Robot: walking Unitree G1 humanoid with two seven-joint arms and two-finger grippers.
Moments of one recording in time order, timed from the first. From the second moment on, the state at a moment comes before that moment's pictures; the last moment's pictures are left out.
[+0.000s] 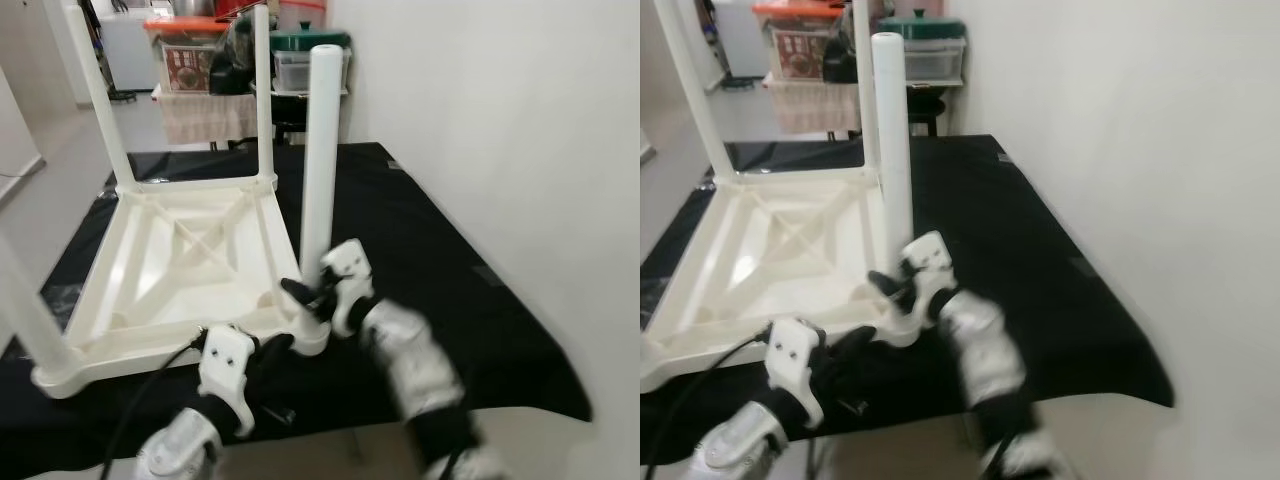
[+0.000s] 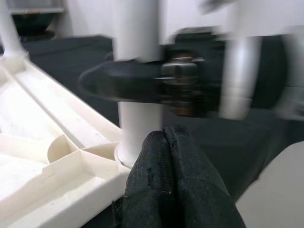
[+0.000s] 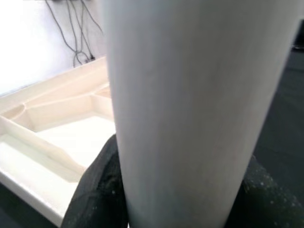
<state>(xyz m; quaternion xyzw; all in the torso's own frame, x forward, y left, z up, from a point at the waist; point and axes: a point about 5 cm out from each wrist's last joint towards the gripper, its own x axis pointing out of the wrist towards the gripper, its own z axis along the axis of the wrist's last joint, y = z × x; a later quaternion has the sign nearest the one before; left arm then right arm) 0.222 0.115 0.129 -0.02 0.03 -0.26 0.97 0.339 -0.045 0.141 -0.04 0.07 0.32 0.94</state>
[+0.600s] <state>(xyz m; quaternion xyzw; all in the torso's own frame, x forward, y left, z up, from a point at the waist) 0.227 0.116 0.132 -0.03 0.02 -0.25 0.97 0.336 -0.053 0.147 -0.08 0.06 0.47 0.88</state>
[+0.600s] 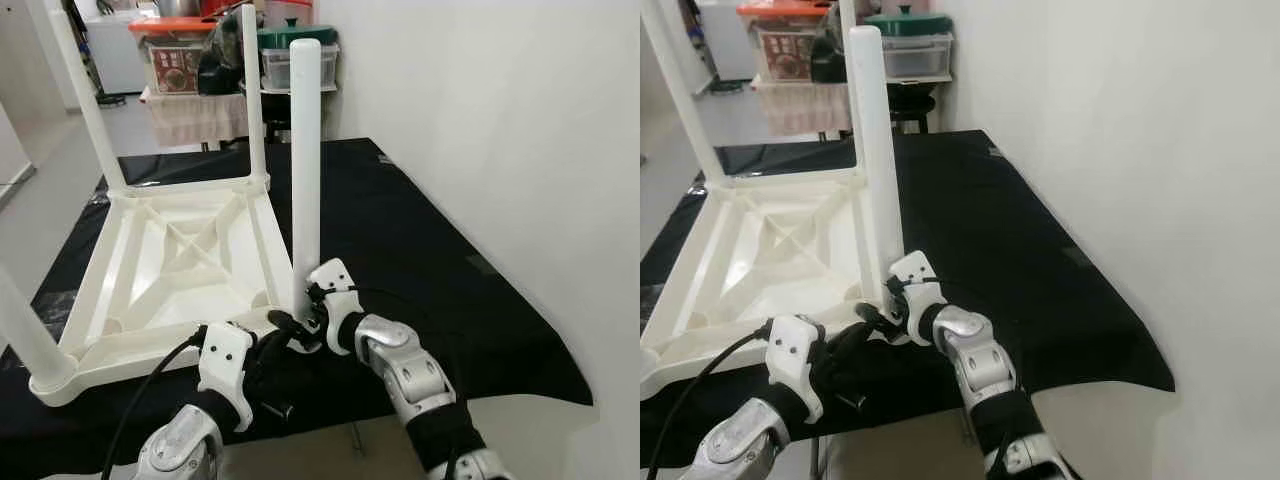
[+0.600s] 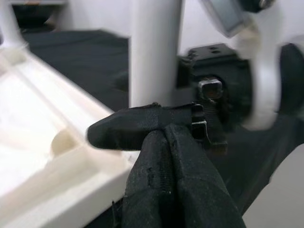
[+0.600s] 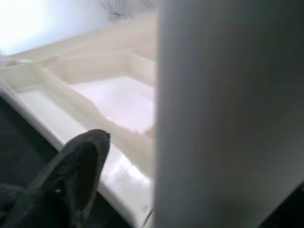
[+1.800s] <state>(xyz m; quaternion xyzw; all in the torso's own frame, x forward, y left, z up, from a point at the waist) 0.233 0.129 0.128 0.00 0.03 -0.21 0.98 0.329 -0.038 0.147 -0.03 0.05 0.40 0.92</state>
